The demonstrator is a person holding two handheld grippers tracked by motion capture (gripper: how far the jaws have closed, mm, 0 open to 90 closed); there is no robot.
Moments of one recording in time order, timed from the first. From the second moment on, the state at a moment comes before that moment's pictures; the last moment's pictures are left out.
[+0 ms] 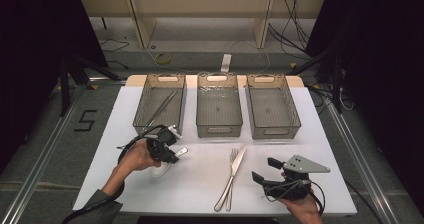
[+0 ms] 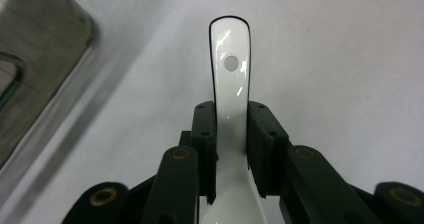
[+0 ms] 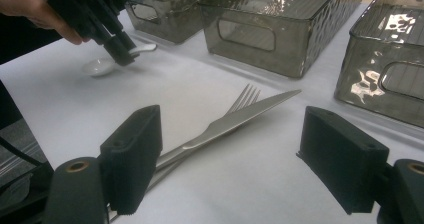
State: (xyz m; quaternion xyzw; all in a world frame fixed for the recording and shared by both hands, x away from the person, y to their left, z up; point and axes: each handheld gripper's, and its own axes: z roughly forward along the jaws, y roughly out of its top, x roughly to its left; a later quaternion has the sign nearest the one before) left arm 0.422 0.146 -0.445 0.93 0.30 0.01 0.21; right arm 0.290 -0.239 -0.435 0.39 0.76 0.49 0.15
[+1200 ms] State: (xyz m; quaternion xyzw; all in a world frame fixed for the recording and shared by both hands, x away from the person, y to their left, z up) left arm 0.459 0.129 -0.367 0.84 0.36 0.07 0.40; right arm 0.289 -0.240 -0.435 0.39 0.76 0.49 0.16
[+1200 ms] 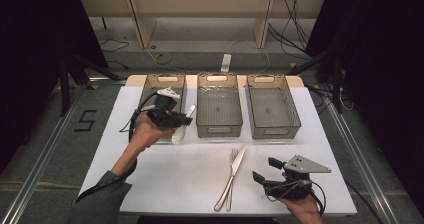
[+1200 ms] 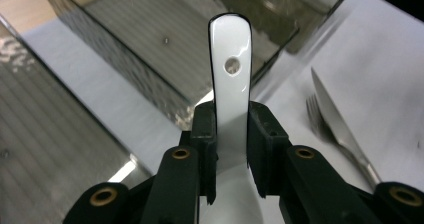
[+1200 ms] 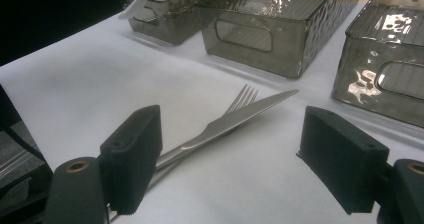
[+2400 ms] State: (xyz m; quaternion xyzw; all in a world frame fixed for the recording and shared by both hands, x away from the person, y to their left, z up) left arm 0.522 0.080 -0.349 0.82 0.37 0.10 0.43; right arm 0.289 -0.240 -0.435 0.39 0.76 0.49 0.15
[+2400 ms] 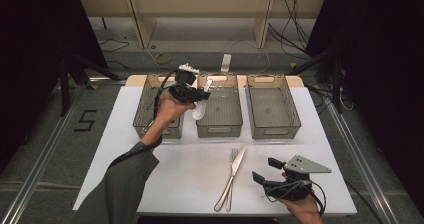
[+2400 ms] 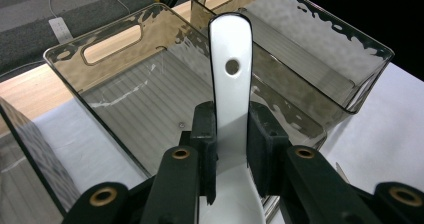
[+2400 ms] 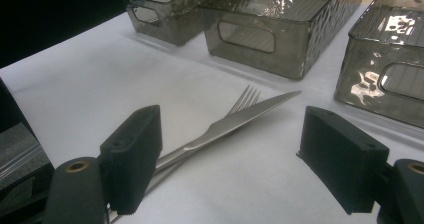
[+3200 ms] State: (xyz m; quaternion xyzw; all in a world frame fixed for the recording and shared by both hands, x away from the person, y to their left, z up) left arm 0.531 0.062 -0.371 0.81 0.38 0.10 0.43; right arm 0.288 -0.240 -0.434 0.39 0.76 0.49 0.15
